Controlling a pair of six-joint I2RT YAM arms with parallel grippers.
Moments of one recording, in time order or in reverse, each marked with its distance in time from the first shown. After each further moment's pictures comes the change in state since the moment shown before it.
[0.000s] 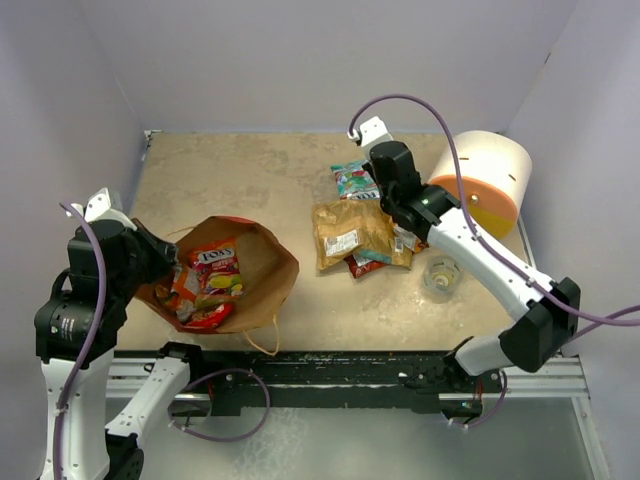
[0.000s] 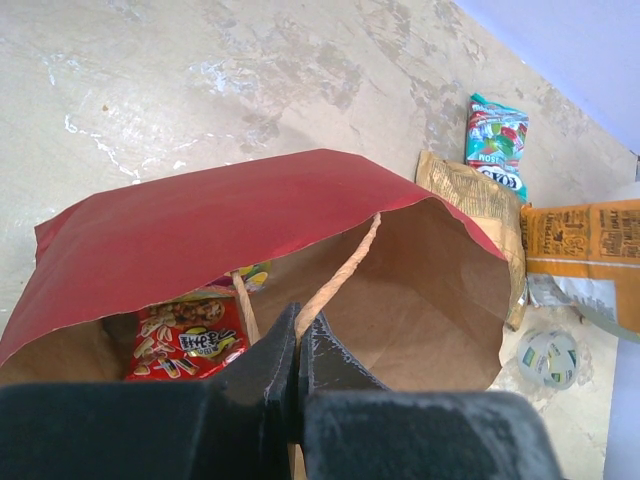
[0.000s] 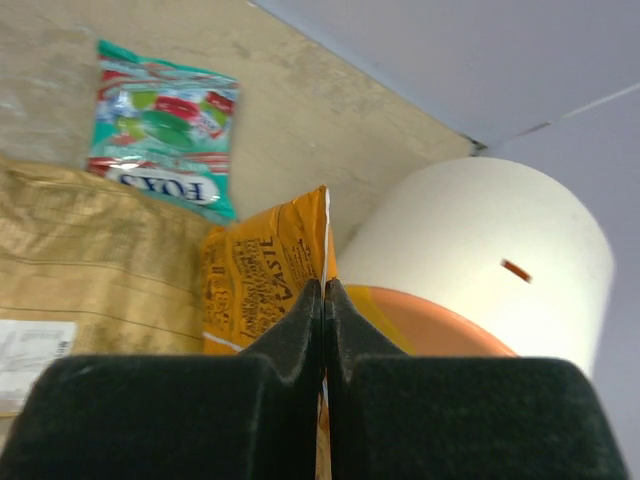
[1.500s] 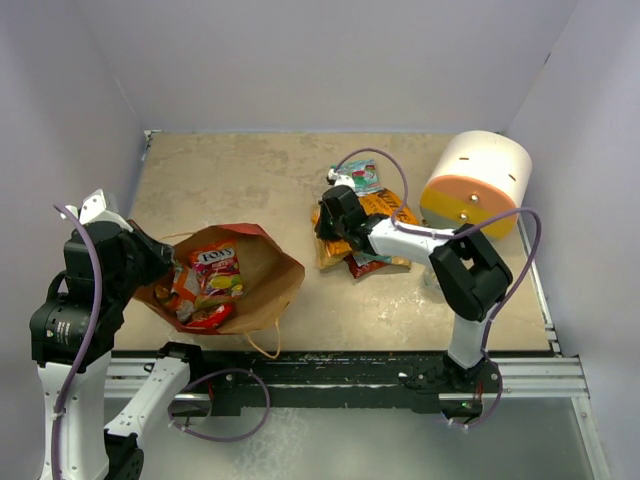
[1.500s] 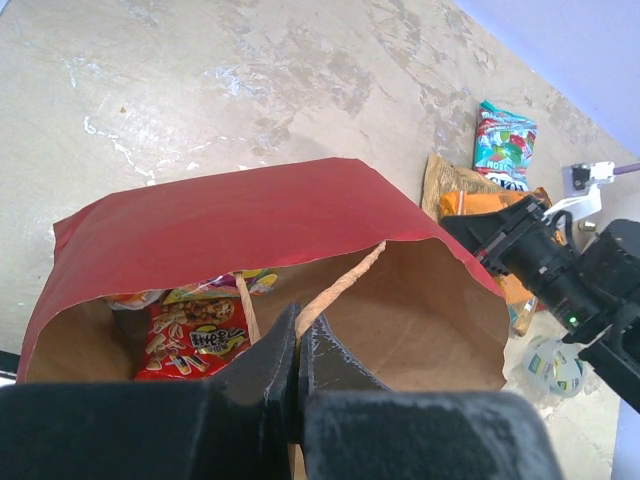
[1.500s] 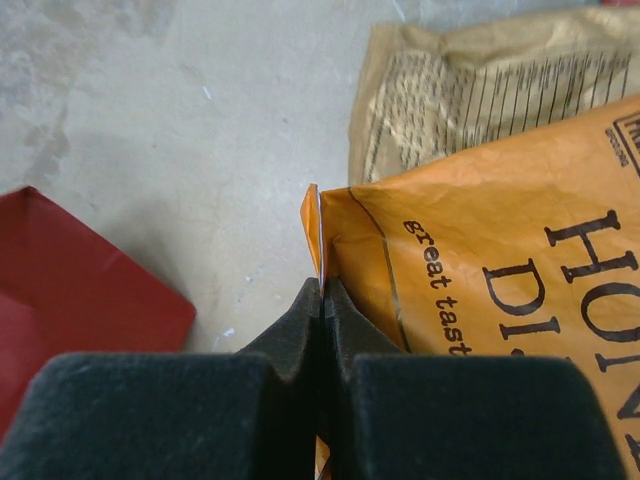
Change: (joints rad) left arm 0.000 0.002 0.032 -0.030 -0.029 0.000; right arm 0.077 0.424 -0.179 0.383 -0.544 0.938
